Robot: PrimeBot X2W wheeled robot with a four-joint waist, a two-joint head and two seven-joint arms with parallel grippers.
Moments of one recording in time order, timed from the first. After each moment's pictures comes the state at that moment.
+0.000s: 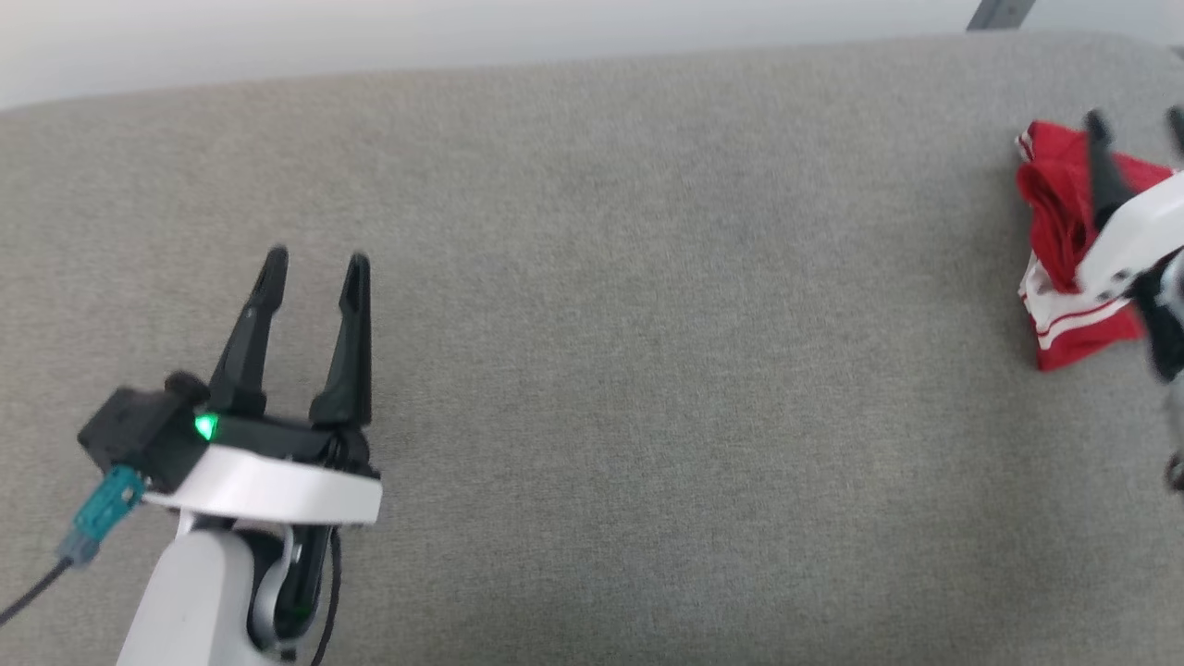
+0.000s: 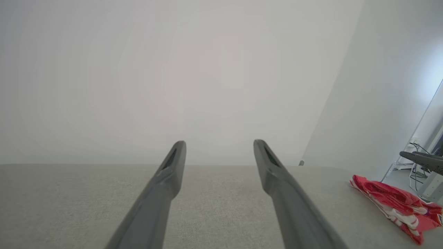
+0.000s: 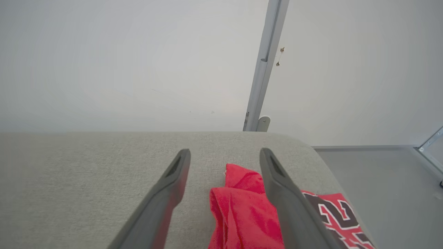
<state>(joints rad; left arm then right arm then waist) -0.25 0.21 -0.14 0.05 -0.43 -0.13 -0.26 -0.90 -0.39 0.10 0.99 0.34 0.13 -0.14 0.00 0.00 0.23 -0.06</state>
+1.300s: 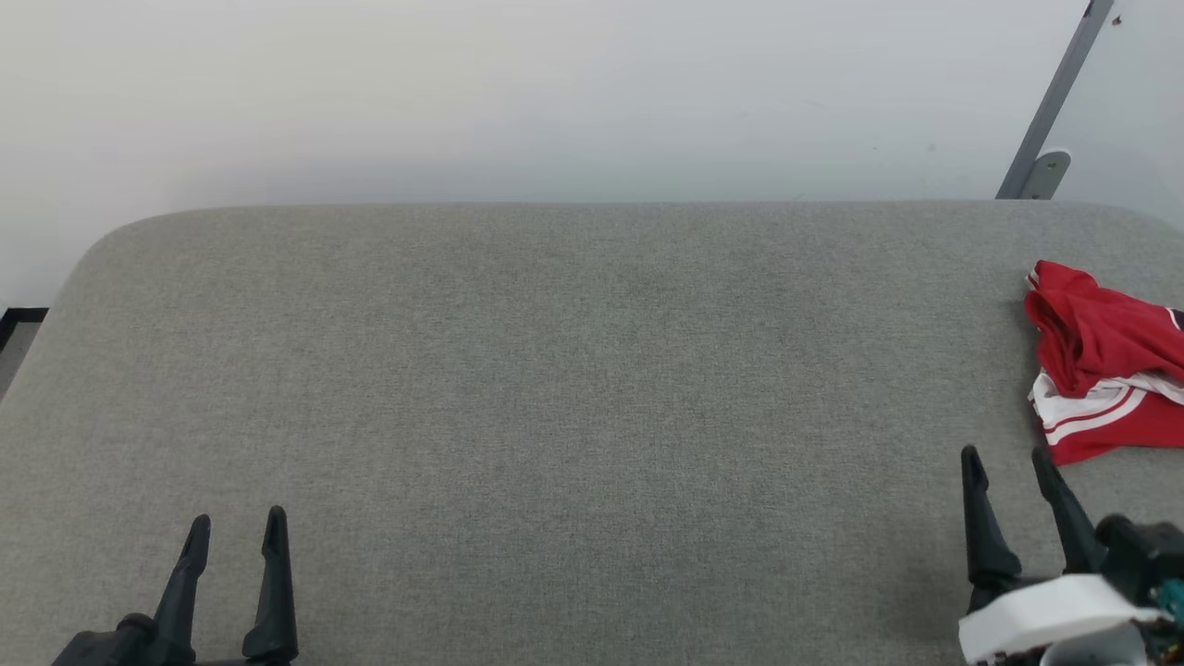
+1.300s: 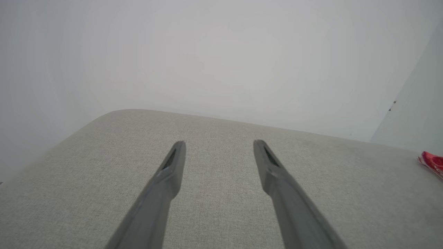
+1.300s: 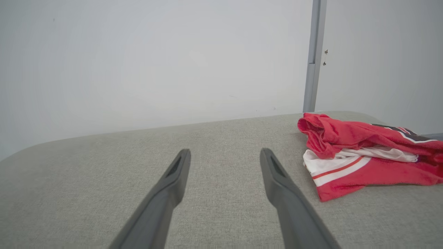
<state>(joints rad) 0.17 0.16 0.06 0.03 -0.34 -0.13 -0.26 -0.02 -0.13 -0.08 0.27 0.28 0.13 -0.26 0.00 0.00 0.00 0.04</state>
